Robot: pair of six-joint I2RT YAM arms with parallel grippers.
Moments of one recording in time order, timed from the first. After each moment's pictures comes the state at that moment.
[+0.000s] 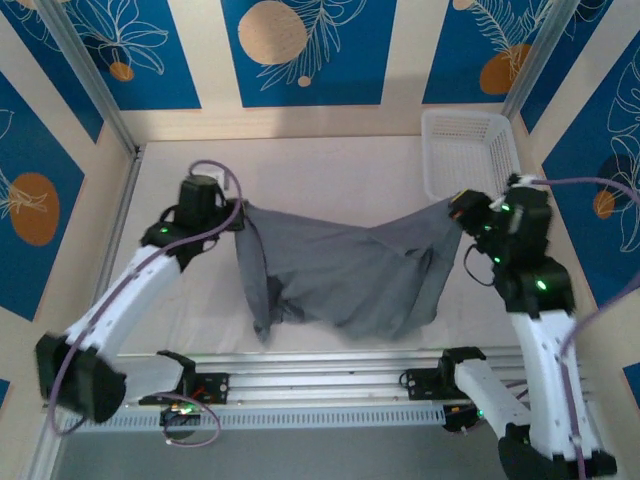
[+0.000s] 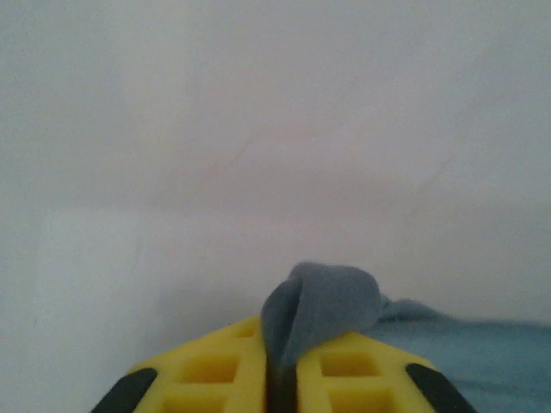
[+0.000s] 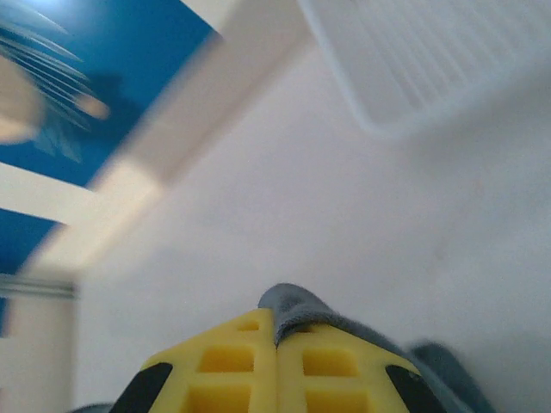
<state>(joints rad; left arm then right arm) -0.34 1.31 0.94 -0.47 0.00 -0.42 0.08 0.86 1.07 -0.82 -0.04 0.80</state>
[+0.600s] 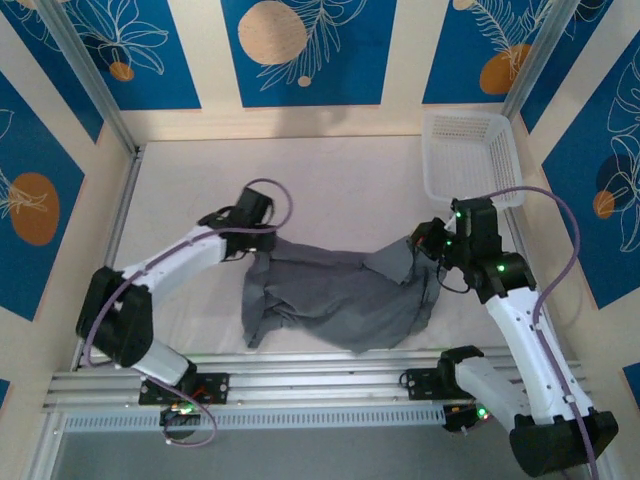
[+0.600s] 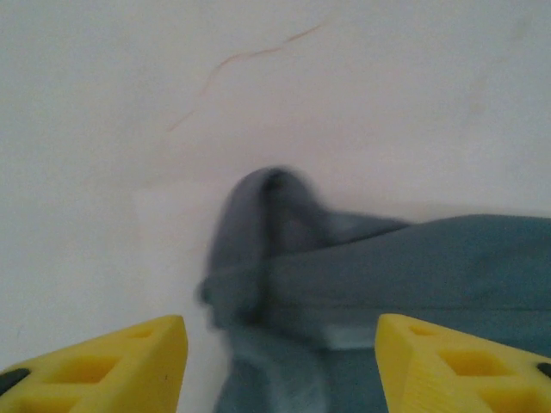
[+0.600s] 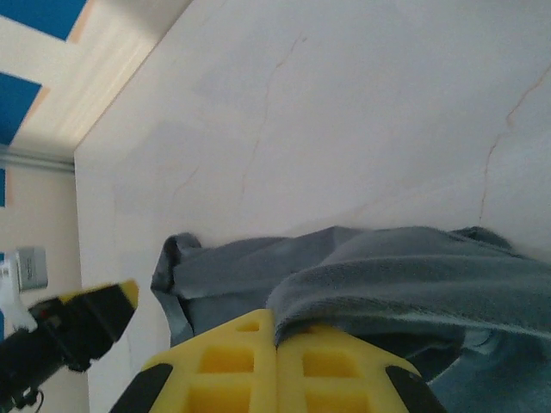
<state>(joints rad) -0.59 1.59 1.15 -0.59 -0.26 -0.32 0.22 0.88 0.95 -0.78 -0.19 0.83</state>
